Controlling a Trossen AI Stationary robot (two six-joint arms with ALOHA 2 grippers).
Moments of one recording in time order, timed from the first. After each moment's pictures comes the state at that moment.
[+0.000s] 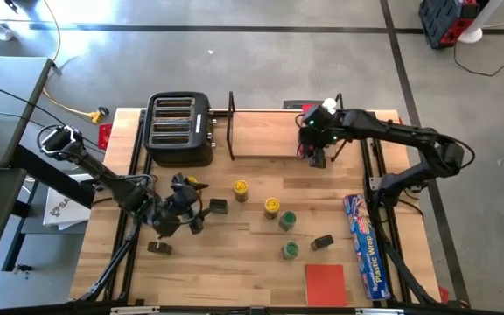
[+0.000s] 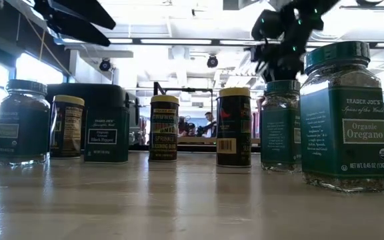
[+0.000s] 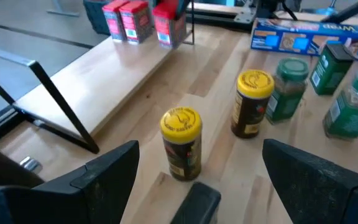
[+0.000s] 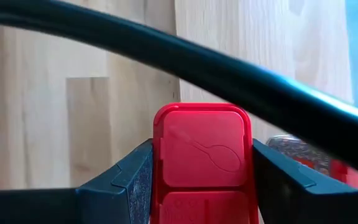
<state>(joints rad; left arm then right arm) -0.59 1.16 0.76 -0.36 -0.93 -0.59 -0.49 1.41 1.06 -0.77 -0.03 -0.48</state>
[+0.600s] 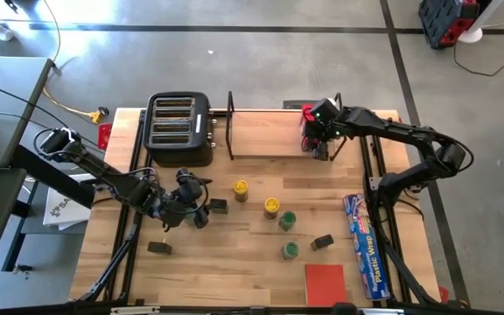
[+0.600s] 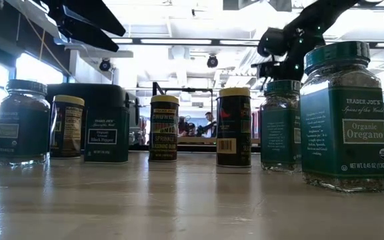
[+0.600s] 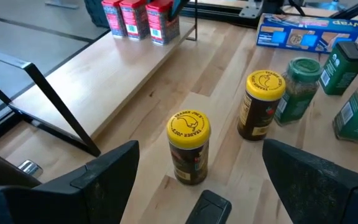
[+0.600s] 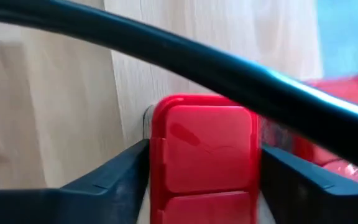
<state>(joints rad) -0.50 1.16 0.77 -0.33 -0.85 -0.54 -0.64 1.42 0.96 -0.66 0.03 -0.56</state>
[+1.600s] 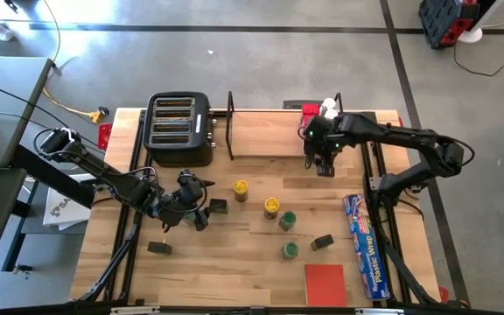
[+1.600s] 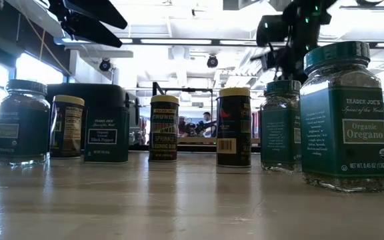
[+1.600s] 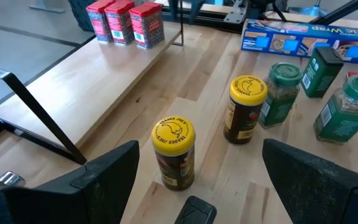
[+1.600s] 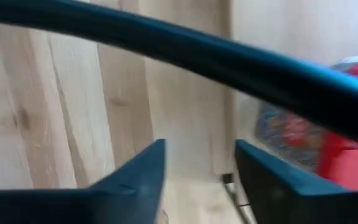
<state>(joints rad) -0.50 1.16 0.77 -0.28 -0.81 -0.49 -0.42 1.41 1.05 -1.00 0.03 -0.36</state>
